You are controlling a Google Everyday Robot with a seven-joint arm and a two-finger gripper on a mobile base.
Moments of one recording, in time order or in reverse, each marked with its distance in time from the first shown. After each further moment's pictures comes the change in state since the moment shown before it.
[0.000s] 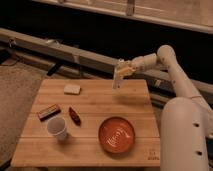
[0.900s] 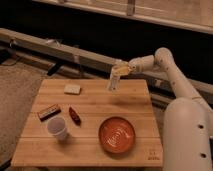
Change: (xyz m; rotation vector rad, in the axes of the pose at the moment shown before) arm -0.005 0.001 0.013 0.018 -0.067 0.198
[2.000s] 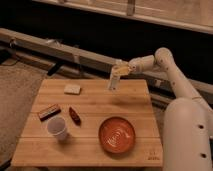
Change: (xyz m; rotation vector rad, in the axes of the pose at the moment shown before) arm 0.000 0.000 0.000 0.000 0.000 -0.001
